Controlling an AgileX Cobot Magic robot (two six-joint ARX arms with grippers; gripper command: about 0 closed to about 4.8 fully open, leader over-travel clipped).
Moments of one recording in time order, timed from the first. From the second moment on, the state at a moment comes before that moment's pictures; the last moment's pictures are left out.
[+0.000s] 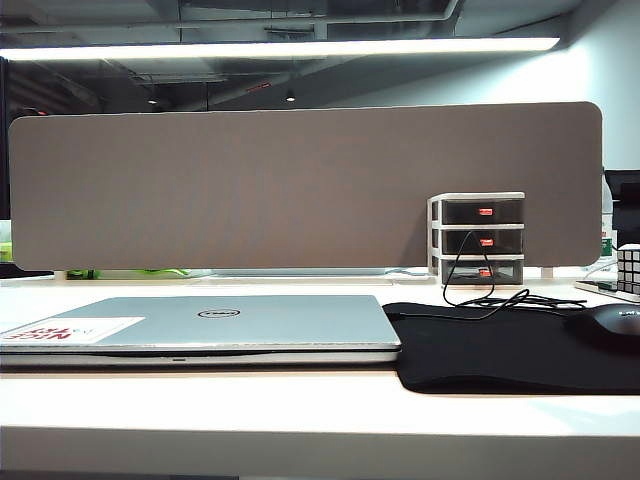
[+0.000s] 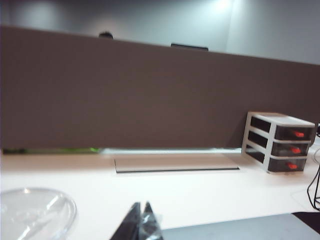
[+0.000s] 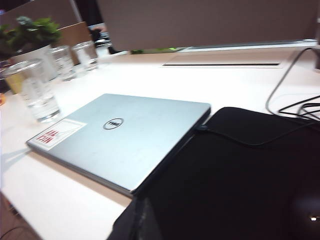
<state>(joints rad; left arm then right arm) 0.38 1.05 0.00 1.40 0.65 -0.27 0.05 0.00 0.01 -0.06 -0.54 0.18</state>
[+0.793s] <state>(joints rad) 0.37 0.32 0.00 0.55 0.53 -0.19 0.05 0.00 0.01 -0.03 -0.46 0.18</state>
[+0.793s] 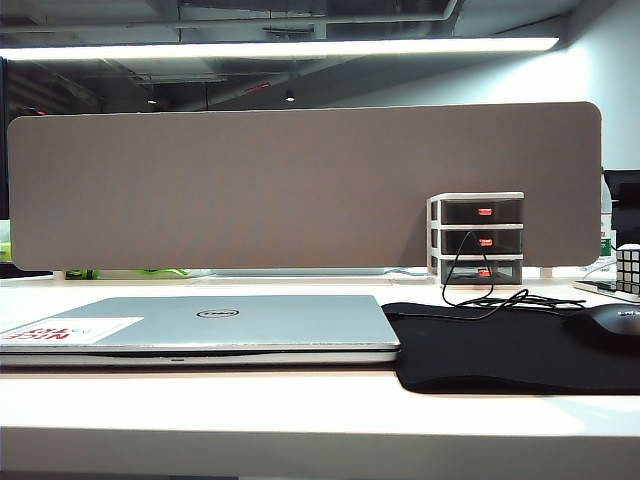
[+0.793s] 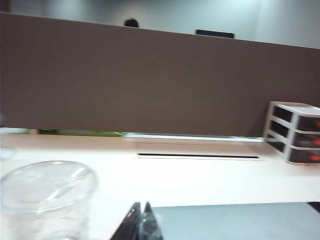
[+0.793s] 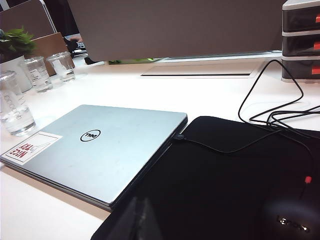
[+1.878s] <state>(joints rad) -0.04 0.00 0.01 -0.03 0.05 0.04 0.05 0.00 0.01 -0.03 -0.07 0.05</state>
